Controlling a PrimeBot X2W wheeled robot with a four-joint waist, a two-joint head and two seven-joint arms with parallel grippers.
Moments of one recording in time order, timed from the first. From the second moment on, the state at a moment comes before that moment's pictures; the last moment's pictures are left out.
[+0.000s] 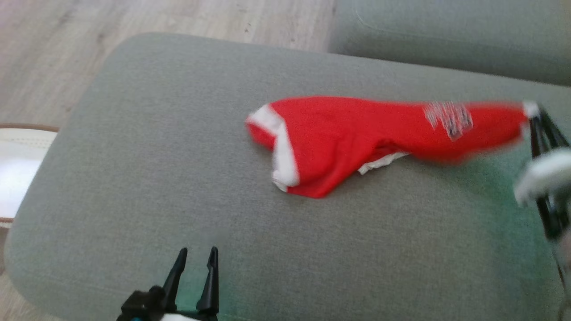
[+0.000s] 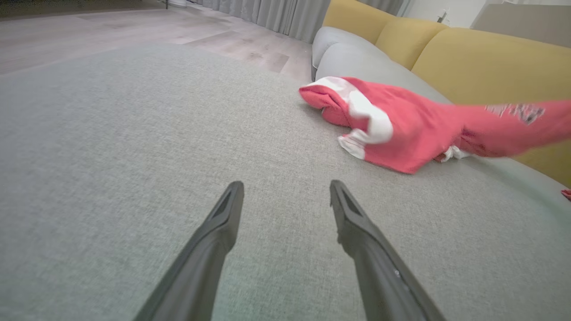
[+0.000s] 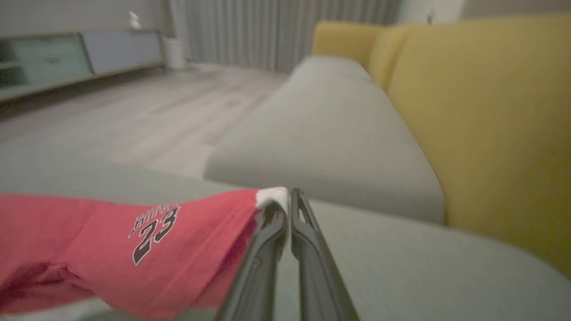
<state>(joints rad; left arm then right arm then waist) 0.06 0.05 -0.26 0.37 -0.36 -0.10 -0.26 -0.55 -0.38 0.11 0.87 0.25 0.13 -0.21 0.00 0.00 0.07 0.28</state>
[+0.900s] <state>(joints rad) 0.03 0.05 -0.30 0.38 -0.38 -0.10 -0.26 -0.44 -0.20 0.71 0.67 0.41 0.13 -0.14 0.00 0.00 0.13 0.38</state>
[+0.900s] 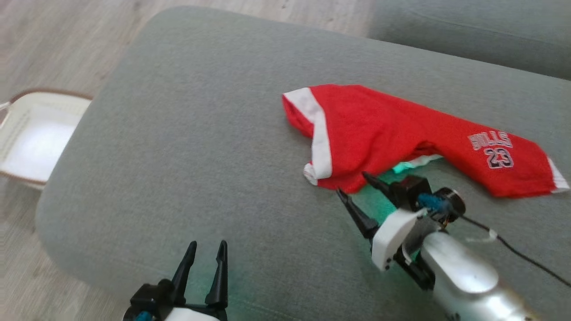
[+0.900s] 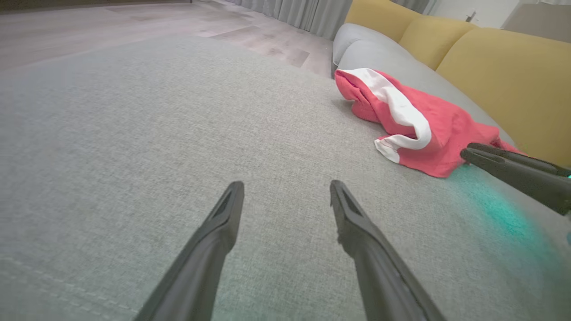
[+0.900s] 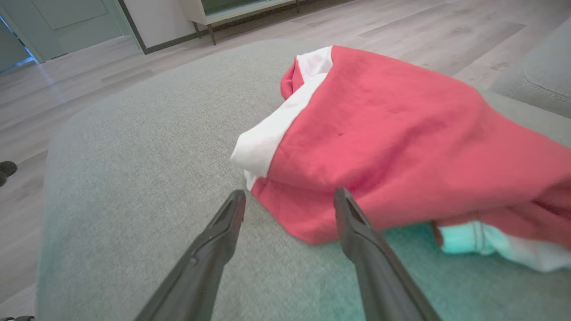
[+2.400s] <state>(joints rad) 0.06 0.05 -0.26 0.35 -0.37 -0.10 -0.26 -0.22 -0.68 0.54 0.40 0.63 0.13 -0.23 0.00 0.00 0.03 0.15</state>
